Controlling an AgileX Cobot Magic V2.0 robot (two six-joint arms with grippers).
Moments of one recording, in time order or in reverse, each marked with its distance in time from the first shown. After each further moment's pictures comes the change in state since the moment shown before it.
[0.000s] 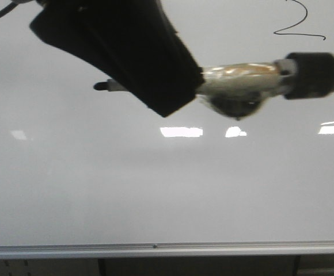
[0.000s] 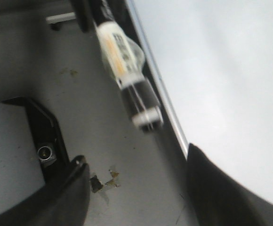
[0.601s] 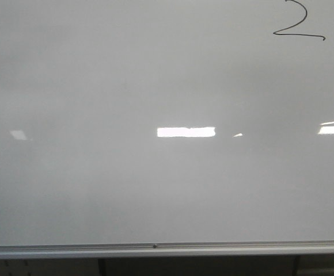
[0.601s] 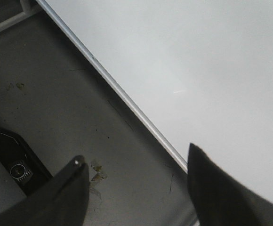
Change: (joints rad) left arm 0.458 -0.437 0.172 0.432 -0.186 -0.626; right arm -0.181 -0.079 0.008 -0.097 0.034 0.159
